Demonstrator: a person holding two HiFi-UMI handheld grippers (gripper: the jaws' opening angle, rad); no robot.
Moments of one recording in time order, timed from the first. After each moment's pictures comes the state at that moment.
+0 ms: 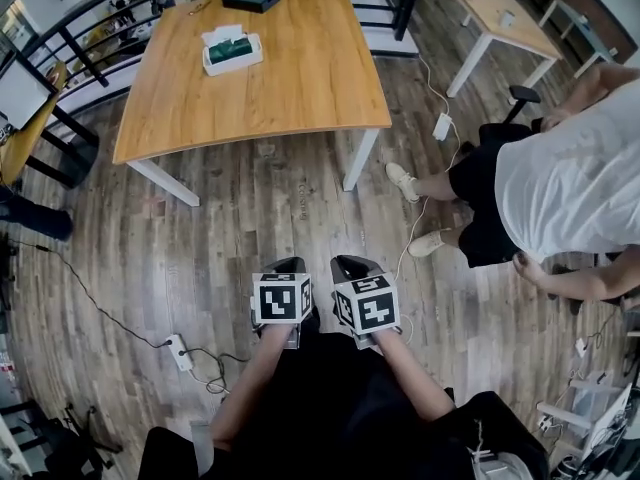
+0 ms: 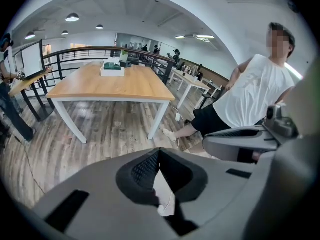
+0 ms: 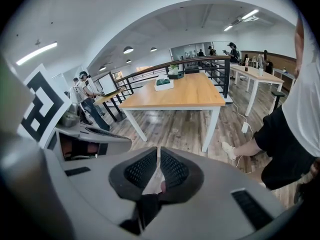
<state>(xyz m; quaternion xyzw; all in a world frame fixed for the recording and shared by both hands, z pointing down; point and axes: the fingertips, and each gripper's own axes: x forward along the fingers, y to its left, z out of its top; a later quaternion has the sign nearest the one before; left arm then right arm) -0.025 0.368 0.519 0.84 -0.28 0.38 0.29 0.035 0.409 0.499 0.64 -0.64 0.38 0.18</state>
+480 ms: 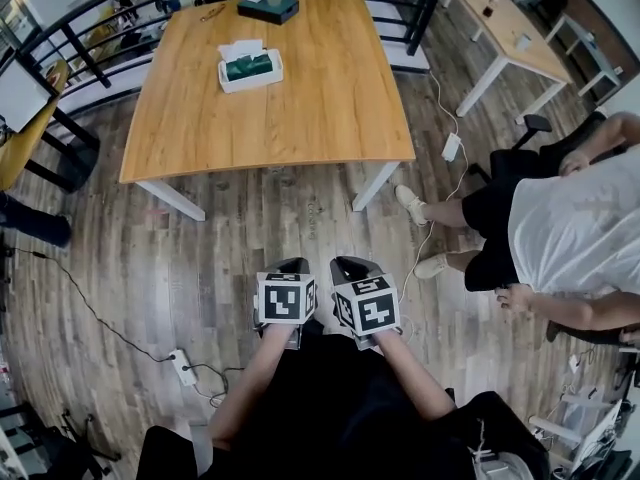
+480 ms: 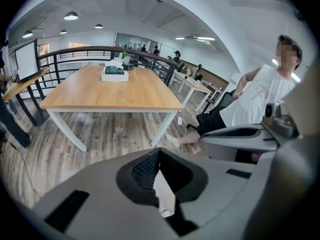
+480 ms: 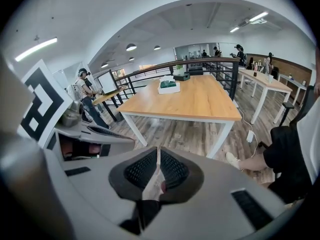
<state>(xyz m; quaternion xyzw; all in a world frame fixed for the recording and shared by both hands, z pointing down) -0.022 0.257 0.509 0.84 -0.26 0.38 0.29 0.030 0.292 0.486 0.63 -0.65 0.37 0.20</state>
